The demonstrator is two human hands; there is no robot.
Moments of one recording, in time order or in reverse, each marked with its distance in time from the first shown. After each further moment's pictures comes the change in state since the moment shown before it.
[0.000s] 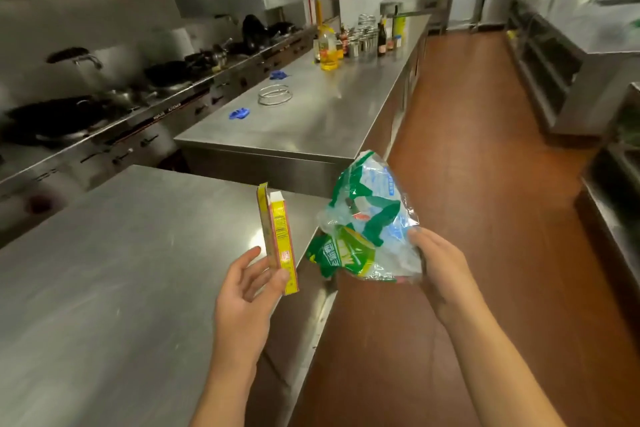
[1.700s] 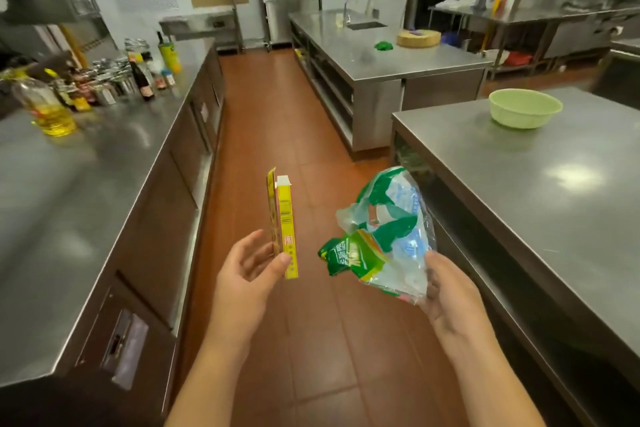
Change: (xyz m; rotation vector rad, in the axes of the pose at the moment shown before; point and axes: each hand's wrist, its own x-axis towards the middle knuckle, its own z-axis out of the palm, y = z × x) left_hand 0.329 -0.009 0.766 -0.142 -0.688 -0.024; right_hand 0.453 -0.205 -0.471 0.278 0.774 -0.089
